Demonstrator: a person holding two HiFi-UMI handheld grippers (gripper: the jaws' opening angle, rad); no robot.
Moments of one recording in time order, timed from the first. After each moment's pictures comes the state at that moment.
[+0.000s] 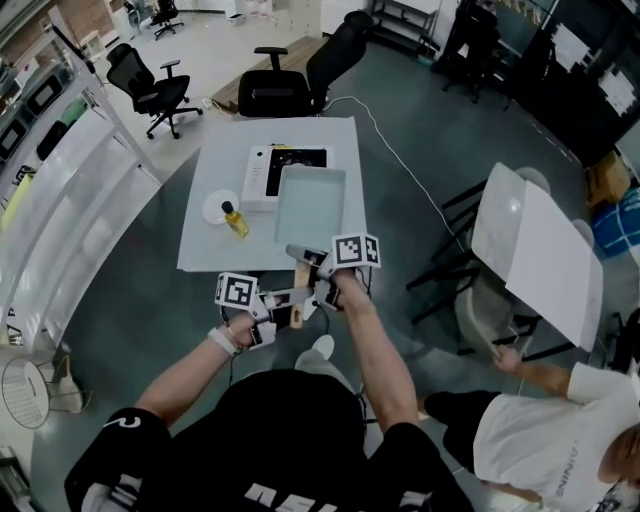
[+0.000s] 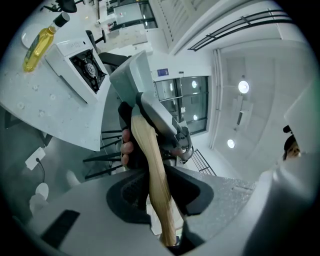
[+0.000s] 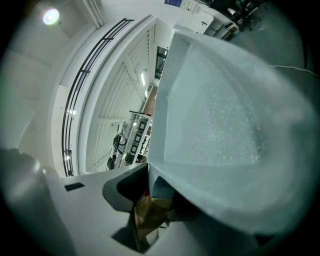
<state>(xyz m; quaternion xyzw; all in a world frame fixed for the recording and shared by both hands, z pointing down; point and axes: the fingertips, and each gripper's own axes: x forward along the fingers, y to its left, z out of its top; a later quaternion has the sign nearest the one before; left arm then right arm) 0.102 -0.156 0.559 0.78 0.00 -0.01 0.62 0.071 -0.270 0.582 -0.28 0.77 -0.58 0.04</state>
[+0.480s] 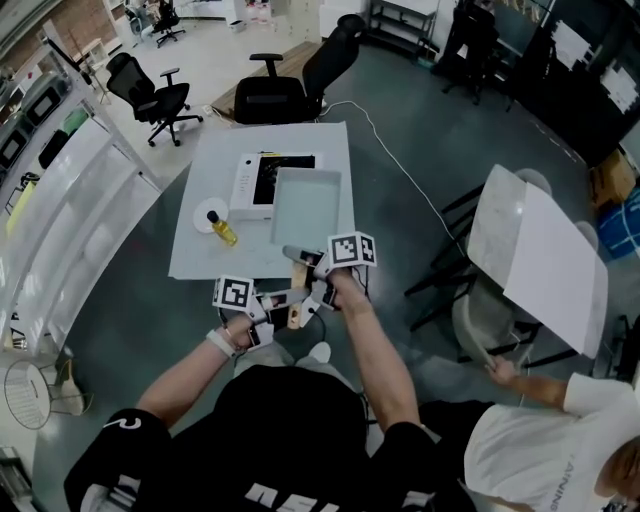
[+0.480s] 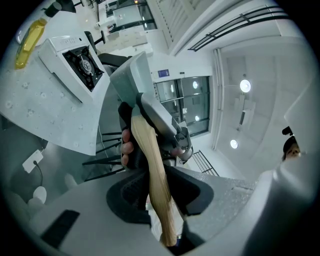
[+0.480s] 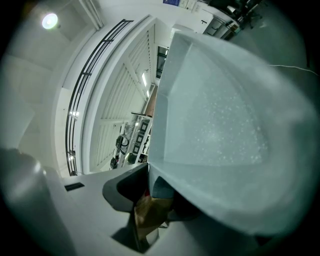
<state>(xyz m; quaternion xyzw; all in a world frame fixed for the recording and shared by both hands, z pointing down) 0.158 -0.172 0.565 0.78 -0.02 -0.01 0.62 0.122 -0.286 0.586 -0.25 0.77 -0.58 0.05</state>
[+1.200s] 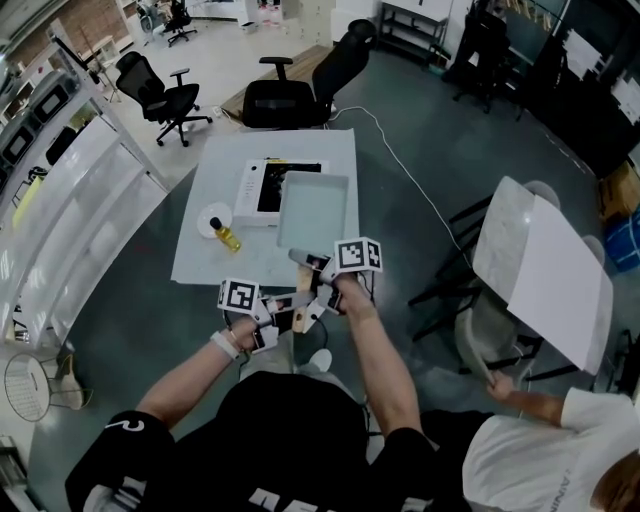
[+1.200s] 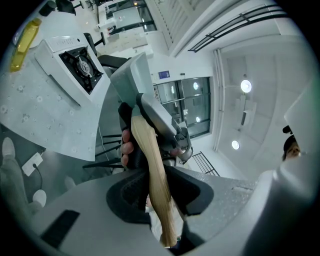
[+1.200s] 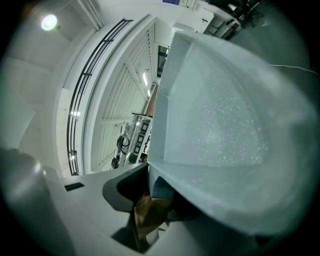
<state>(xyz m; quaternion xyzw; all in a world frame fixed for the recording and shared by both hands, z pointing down) 0.174 -0.194 0.573 0.79 -0.04 -0.01 0.62 0.139 -0.305 0.589 -0.24 0.78 -0.58 0.05</state>
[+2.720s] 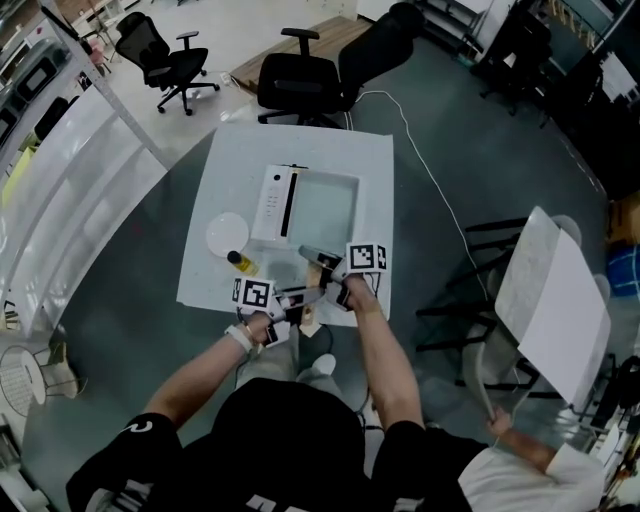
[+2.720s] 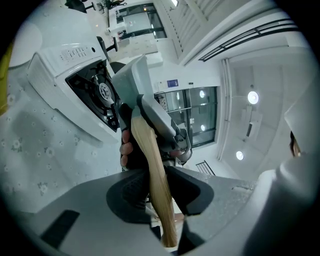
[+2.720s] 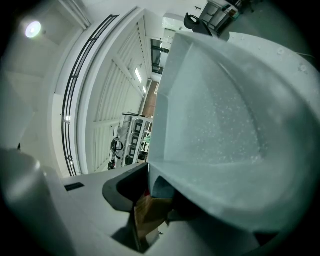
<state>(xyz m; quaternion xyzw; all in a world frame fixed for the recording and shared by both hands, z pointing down) 0.113 -0.391 0.661 0.78 -0.06 -0.02 0.63 0.076 -0.496 0.684 -0.23 0.76 -0.61 0.04</state>
